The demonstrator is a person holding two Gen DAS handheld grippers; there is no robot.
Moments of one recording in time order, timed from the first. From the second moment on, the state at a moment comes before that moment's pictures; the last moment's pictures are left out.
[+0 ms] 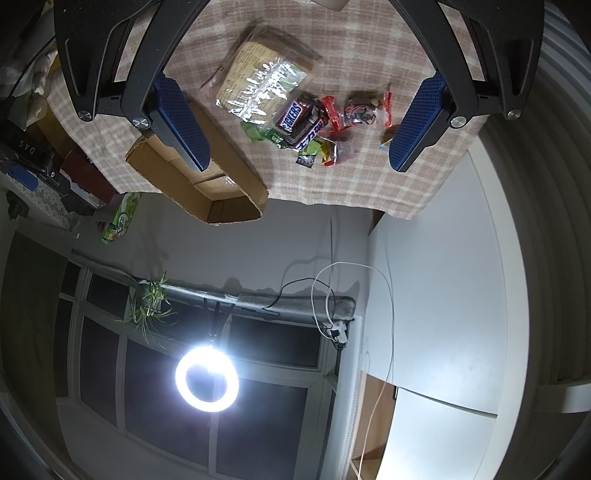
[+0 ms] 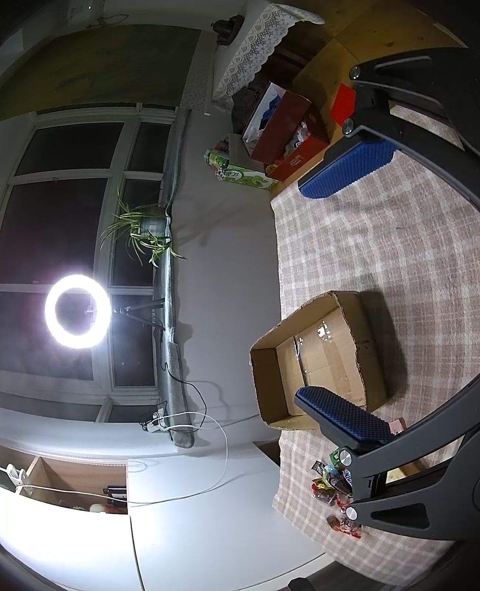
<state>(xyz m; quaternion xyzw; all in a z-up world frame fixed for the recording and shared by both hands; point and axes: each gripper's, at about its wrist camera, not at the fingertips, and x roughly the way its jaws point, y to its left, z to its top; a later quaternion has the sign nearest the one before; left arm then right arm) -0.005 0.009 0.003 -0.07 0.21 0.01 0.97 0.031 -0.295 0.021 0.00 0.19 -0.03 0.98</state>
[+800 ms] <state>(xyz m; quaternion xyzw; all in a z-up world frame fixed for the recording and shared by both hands) 0.004 0.010 0.014 -0.07 0.22 0.01 0.97 0.039 -0.291 0.031 0.00 0.18 -0.02 0.98</state>
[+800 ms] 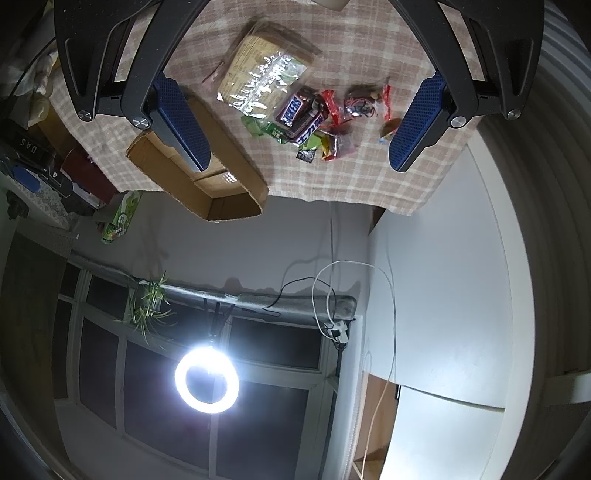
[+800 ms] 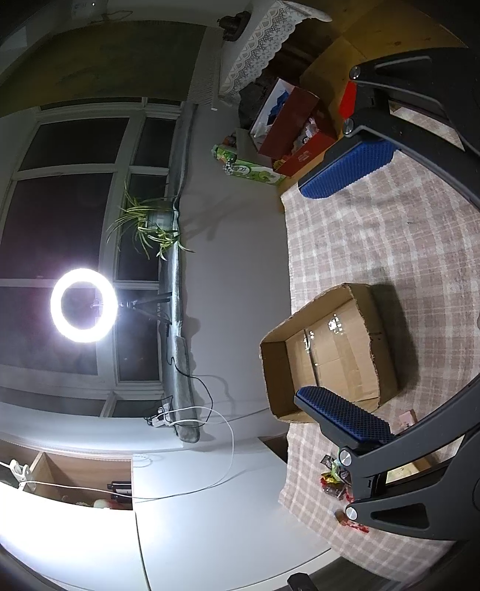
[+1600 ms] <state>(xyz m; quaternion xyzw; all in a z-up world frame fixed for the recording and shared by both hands) 0.015 0.017 0.009 -0.08 0.24 -0.01 0.97 0.042 -0.278 0.022 0.01 0.20 0.00 0.98</state>
